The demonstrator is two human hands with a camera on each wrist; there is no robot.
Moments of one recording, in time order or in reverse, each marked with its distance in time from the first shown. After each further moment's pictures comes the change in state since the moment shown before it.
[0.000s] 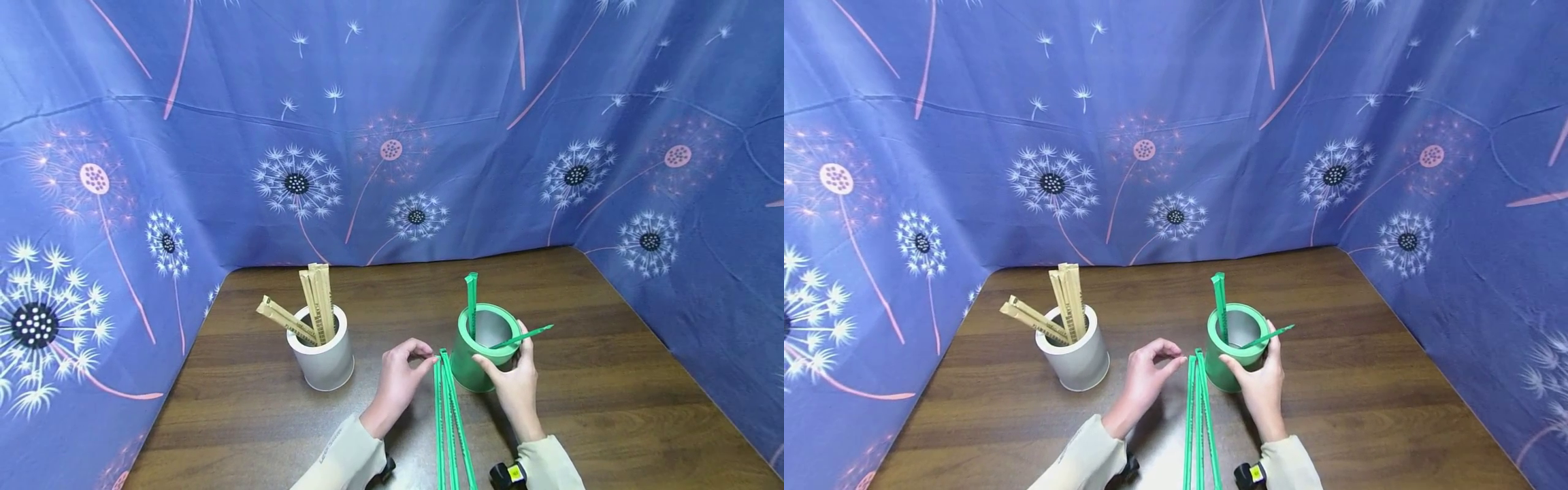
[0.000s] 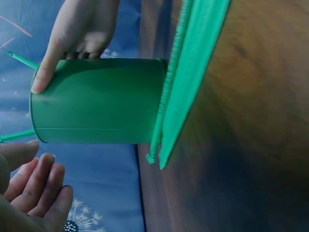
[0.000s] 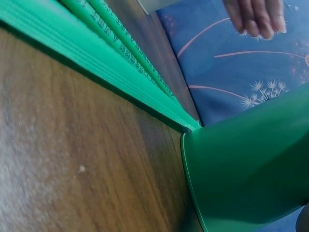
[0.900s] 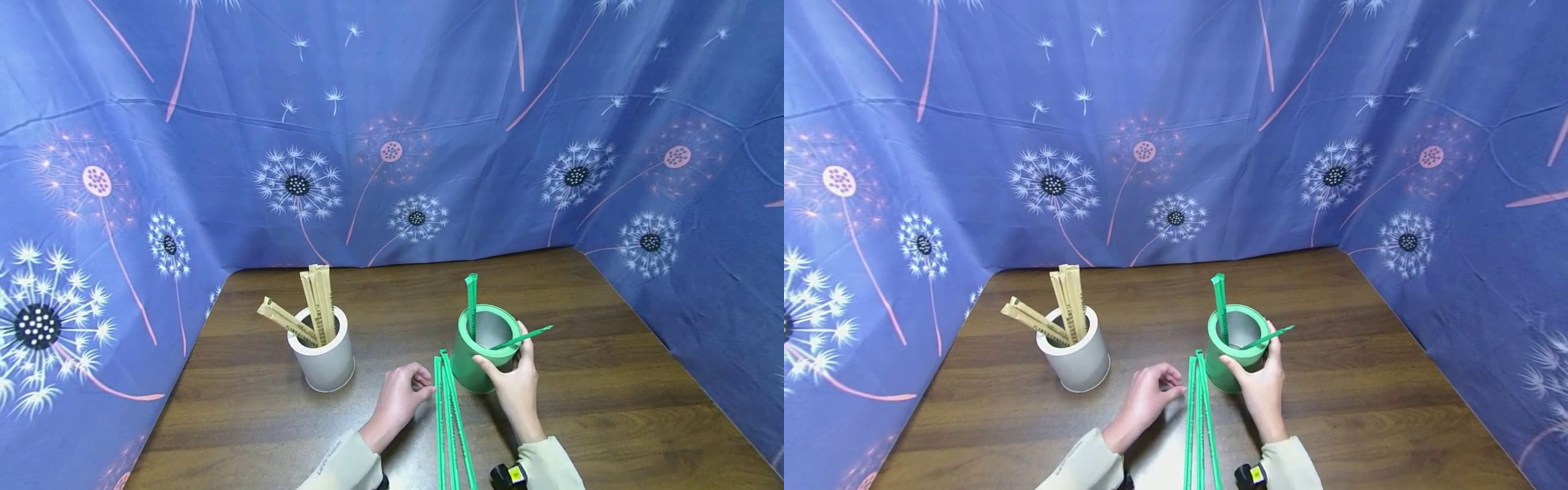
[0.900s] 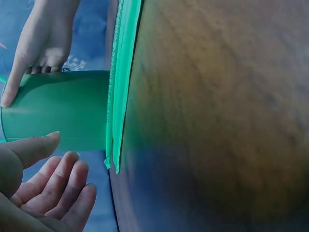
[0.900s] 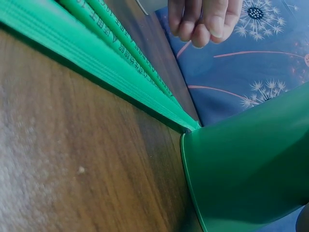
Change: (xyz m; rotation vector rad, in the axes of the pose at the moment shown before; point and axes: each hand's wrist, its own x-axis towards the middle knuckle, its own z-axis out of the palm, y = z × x) left_hand -0.025 -0.020 0.004 0.080 -0.225 -0.121; right_hand -0.002 -0.004 0.000 -0.011 -0.004 0.016
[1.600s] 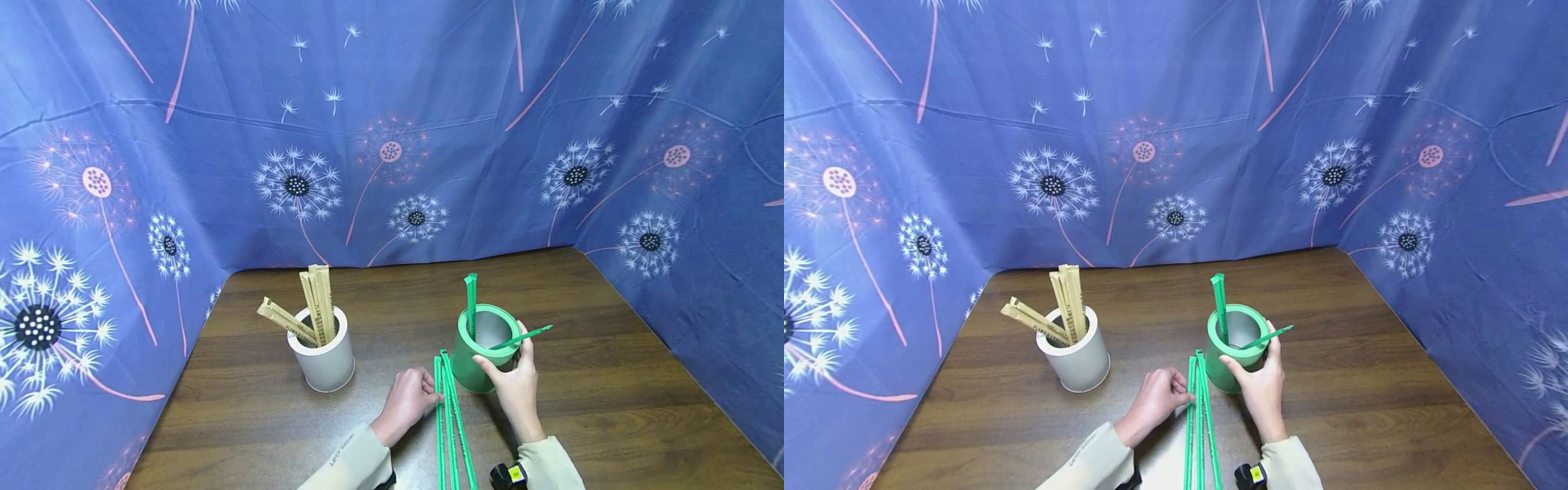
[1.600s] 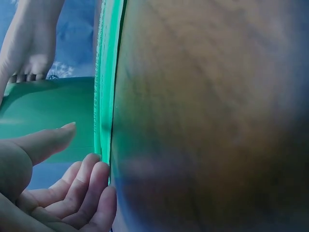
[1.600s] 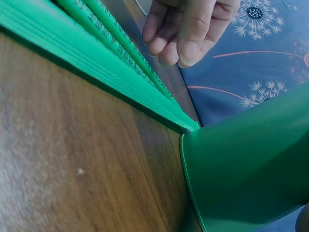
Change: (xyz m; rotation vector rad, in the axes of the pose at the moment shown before) left_hand 0.004 -0.001 0.016 0.121 -0.078 -0.116; right_hand 0.001 0.003 -0.002 -0.010 -0.010 0.003
